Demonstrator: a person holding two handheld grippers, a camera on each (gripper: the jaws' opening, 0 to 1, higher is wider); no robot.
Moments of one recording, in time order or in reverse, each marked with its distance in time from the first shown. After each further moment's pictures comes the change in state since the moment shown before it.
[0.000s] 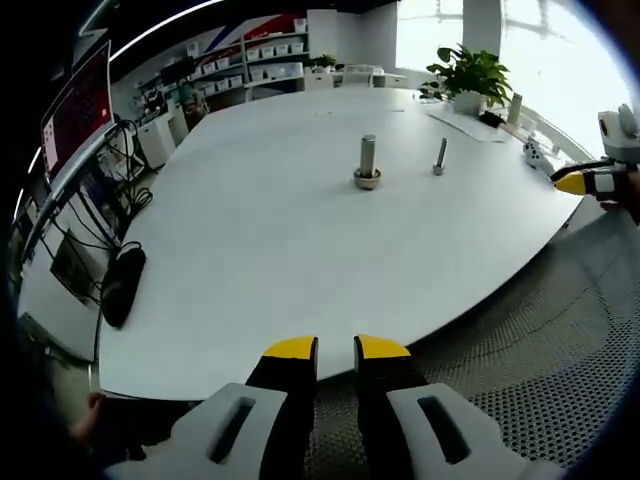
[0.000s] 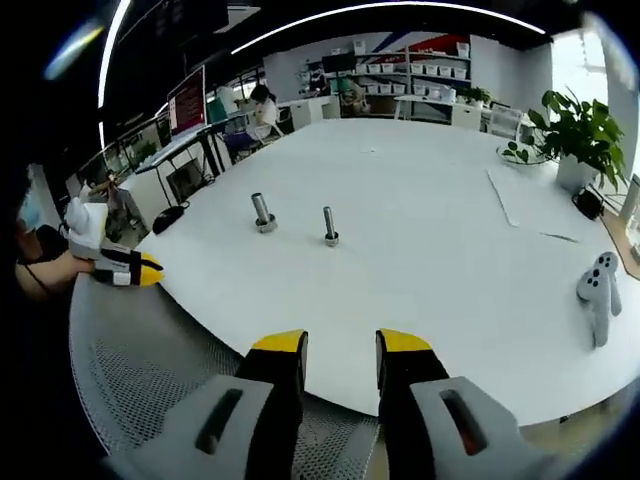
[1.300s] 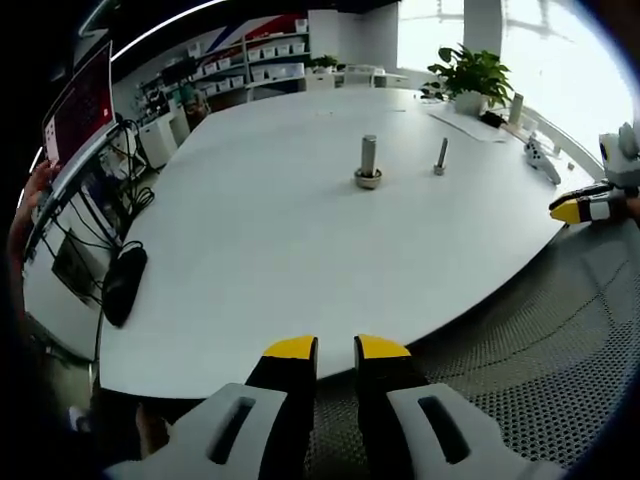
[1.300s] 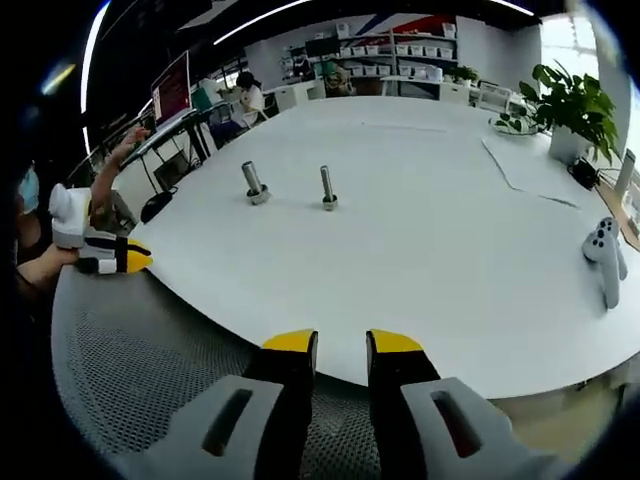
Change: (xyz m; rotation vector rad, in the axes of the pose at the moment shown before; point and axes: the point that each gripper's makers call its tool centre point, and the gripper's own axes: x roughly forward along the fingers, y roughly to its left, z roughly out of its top) left arm 0.000 0.000 -0.001 -0.001 -0.002 0.007; right arm 0.012 0.008 -0.028 0.036 0.067 -0.043
